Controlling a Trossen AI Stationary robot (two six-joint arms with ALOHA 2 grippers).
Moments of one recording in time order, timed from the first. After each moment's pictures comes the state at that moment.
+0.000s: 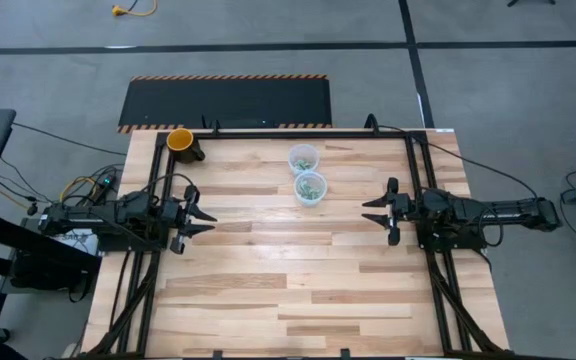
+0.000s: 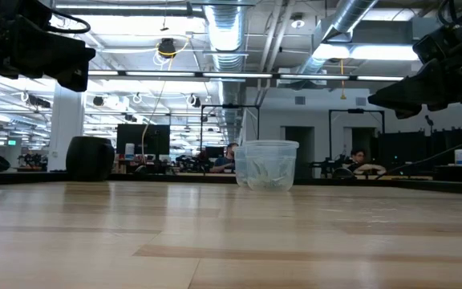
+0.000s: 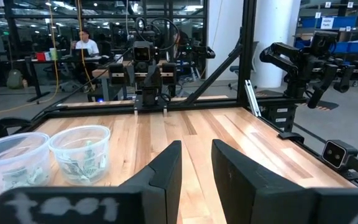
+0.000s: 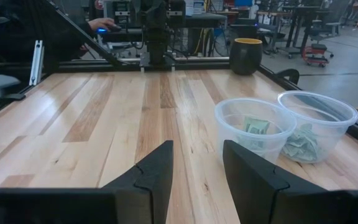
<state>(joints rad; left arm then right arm) -0.01 0.01 0.01 0.06 0.15 0.01 -0.02 0.18 0.01 0.02 0.05 -0.03</state>
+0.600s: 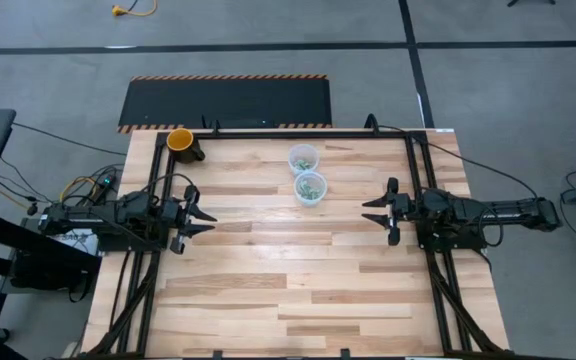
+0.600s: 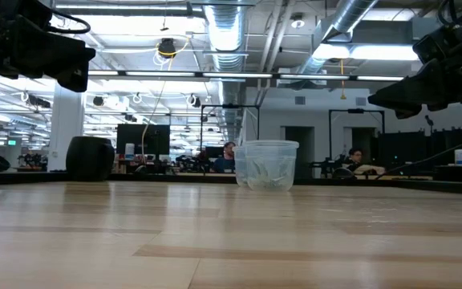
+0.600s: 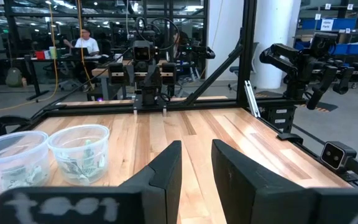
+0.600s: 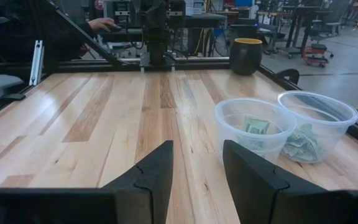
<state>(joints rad) -0.01 0.01 0.01 0.06 0.15 0.00 -0.02 0.18 0.00 0.02 0.05 -0.03</state>
